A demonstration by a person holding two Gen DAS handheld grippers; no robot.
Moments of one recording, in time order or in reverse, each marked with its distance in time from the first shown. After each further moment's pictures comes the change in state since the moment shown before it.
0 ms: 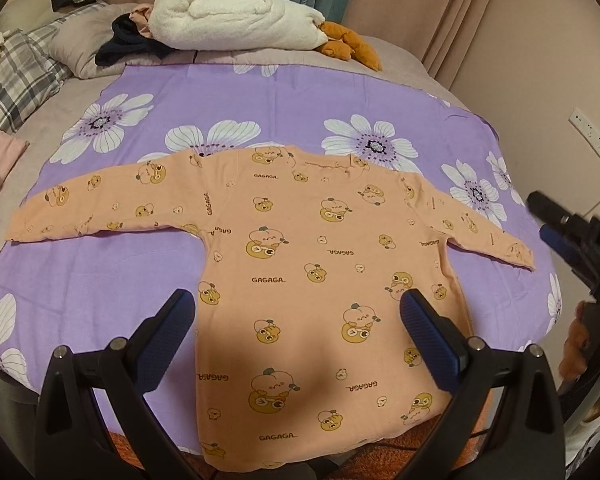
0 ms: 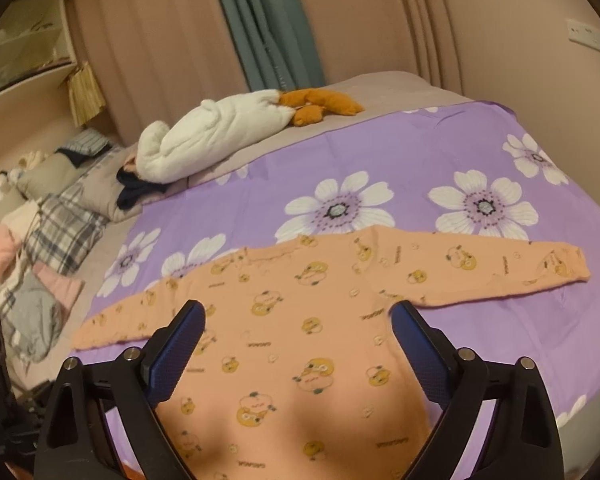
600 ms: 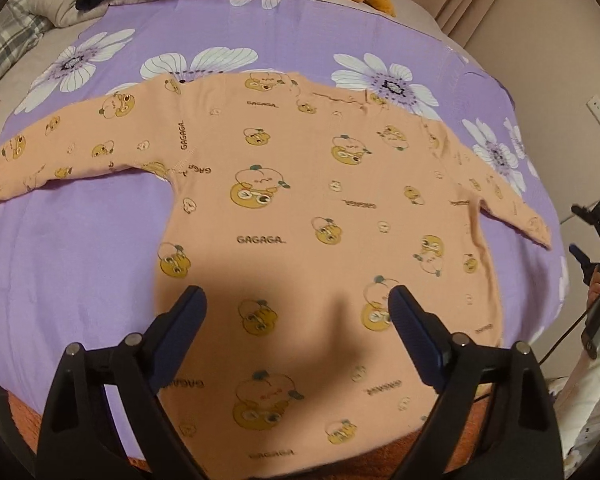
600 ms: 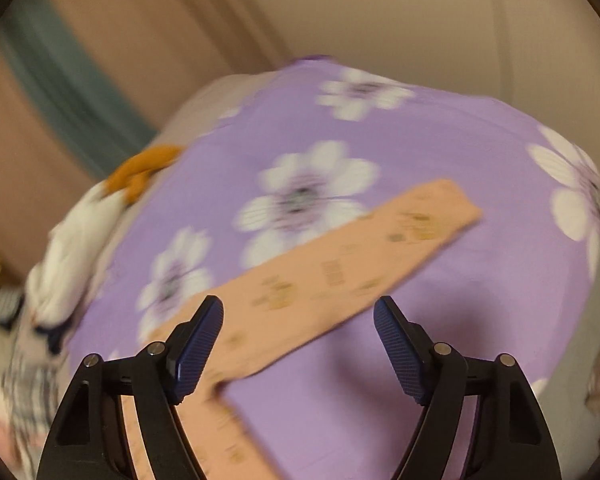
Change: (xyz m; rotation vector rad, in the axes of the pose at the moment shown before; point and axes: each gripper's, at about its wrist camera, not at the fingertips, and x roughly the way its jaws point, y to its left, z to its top) left arm 0.077 0.008 -0.015 -0.025 0.181 -0.011; right arm 0.021 -0.227 0.007 0.605 -0.002 -0.338
